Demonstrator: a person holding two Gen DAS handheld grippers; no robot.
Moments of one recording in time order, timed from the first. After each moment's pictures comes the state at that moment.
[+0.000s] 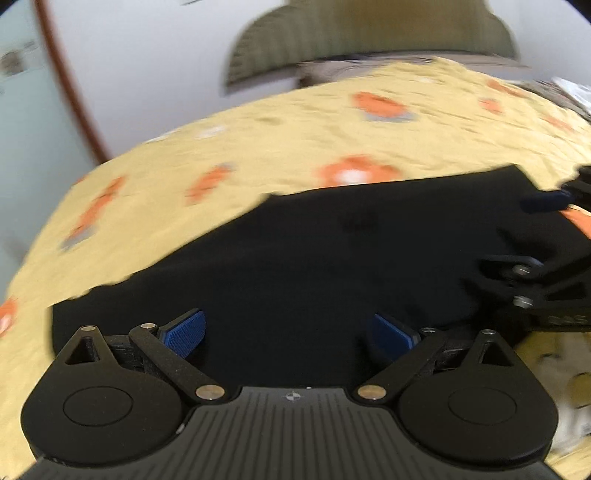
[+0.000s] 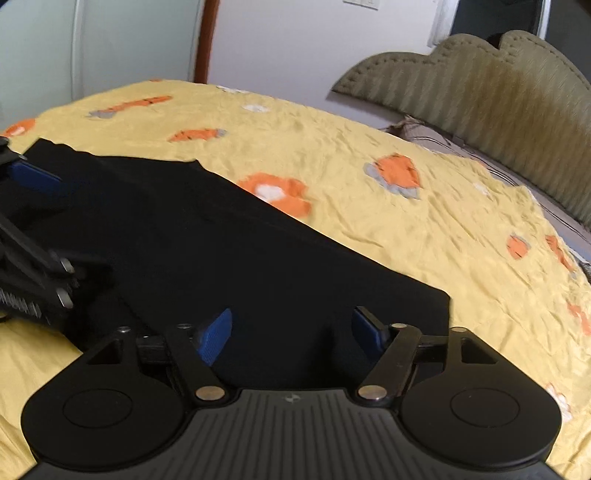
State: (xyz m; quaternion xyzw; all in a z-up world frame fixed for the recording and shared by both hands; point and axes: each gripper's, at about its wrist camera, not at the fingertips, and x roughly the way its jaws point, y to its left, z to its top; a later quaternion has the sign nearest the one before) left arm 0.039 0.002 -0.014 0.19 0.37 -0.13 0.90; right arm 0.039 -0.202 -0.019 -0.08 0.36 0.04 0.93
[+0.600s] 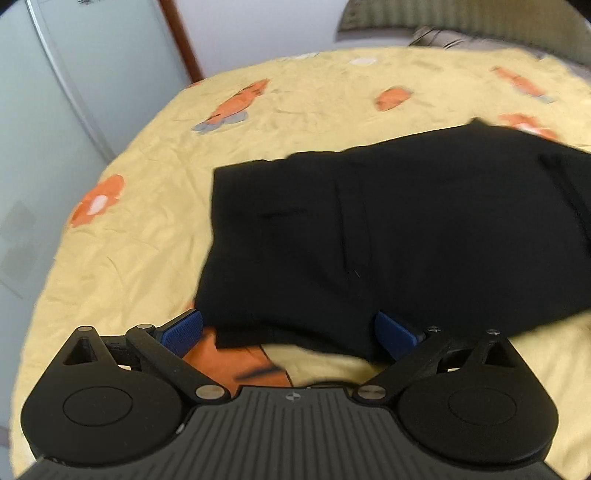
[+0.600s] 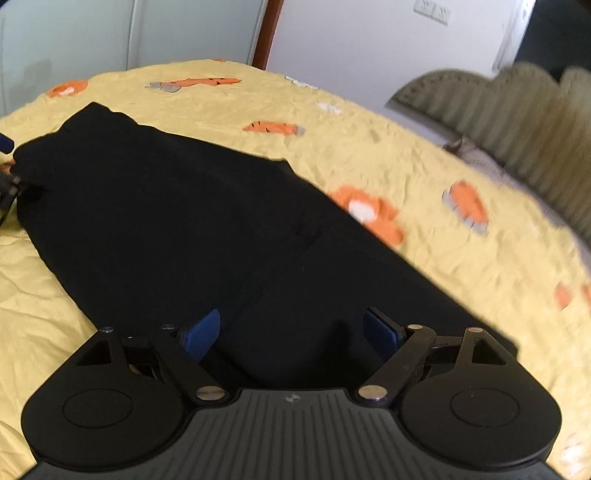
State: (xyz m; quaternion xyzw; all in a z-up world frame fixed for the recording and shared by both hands) left arm 0.038 0.171 -0.027 0.14 0.43 -0.02 0.89; right arm 0.059 -0.132 -0.022 -0.15 0.37 0.10 0.91
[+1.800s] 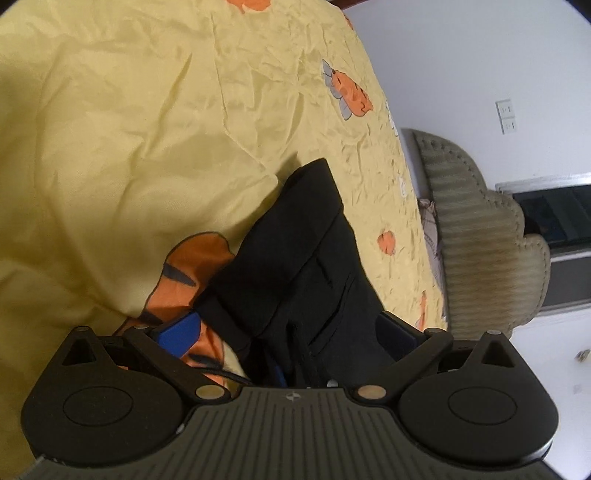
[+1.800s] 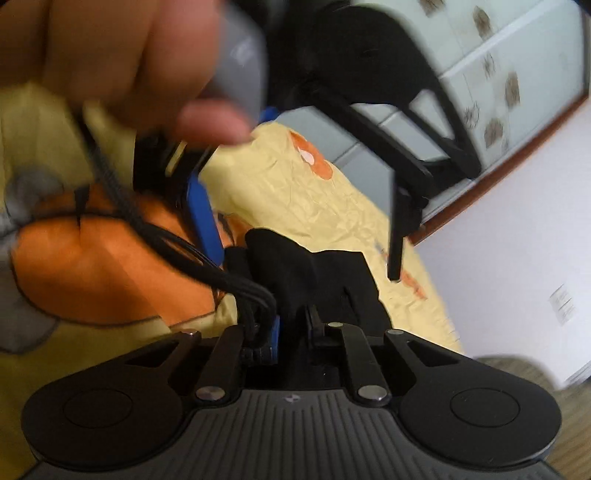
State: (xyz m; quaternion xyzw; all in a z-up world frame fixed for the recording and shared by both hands) left arm 0.068 0.319 -0.051 -0.50 0.45 -0.05 0.74; right arm 0.040 0.120 -0.050 -0.42 0.12 0.32 0.84
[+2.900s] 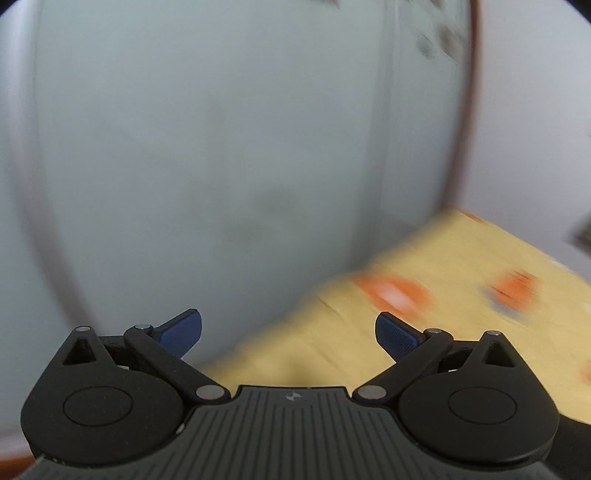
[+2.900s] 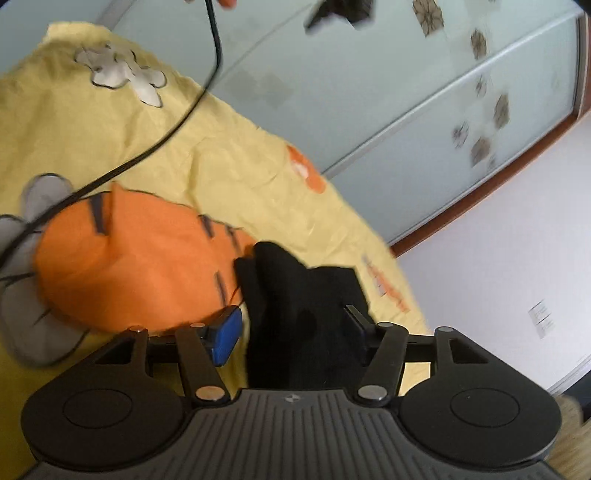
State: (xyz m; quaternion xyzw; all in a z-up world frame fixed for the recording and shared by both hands) left arm 0.018 0.364 0.080 -0.13 0.29 0.30 0.90; right arm 0.009 0.124 -0.063 -0.46 0.07 0.27 0.84
